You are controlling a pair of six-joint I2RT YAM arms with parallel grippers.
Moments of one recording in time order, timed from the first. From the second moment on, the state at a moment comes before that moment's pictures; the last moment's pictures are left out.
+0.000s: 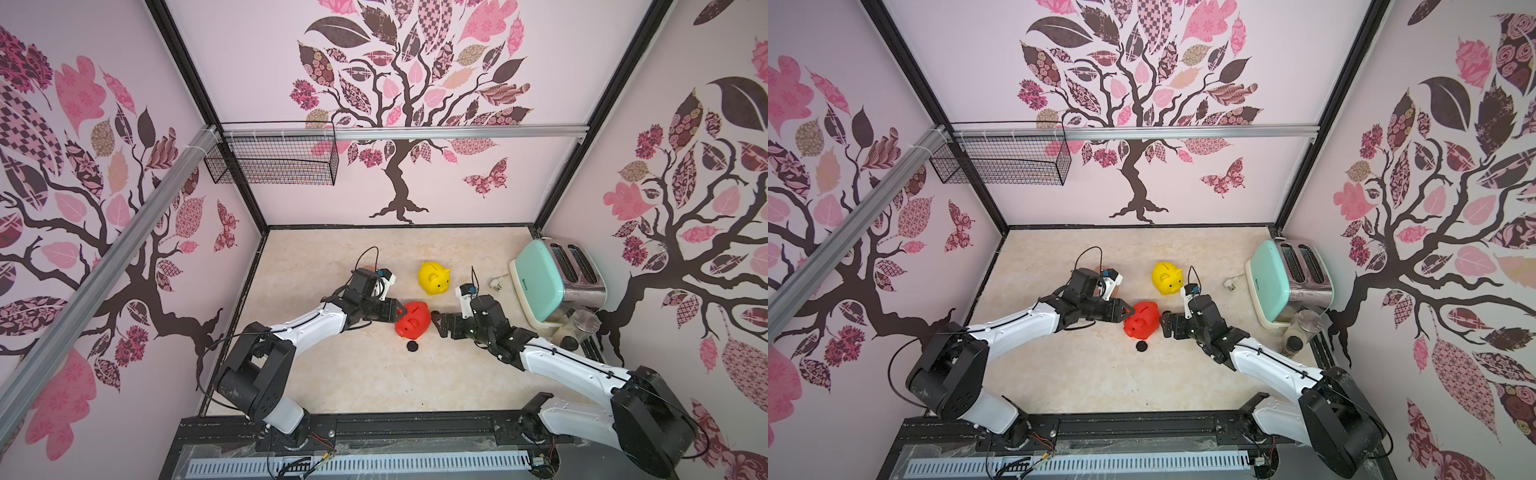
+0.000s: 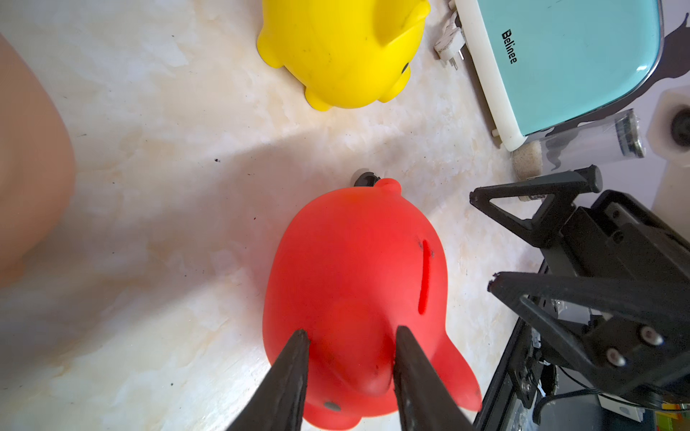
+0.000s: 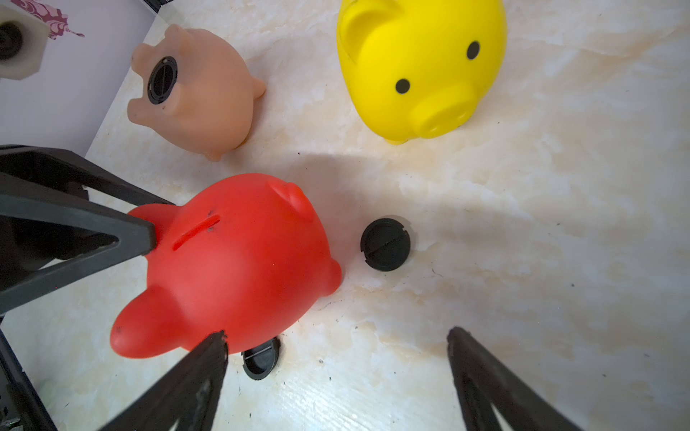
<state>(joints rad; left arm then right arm) -0.54 1.56 0.89 -0.13 0.47 -0.40 0.57 1.17 0.50 0.03 -0.08 0.50</state>
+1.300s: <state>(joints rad) -0.44 1.59 0.88 -0.07 0.50 -0.48 0.57 1.19 0.51 0.03 -0.08 0.50</state>
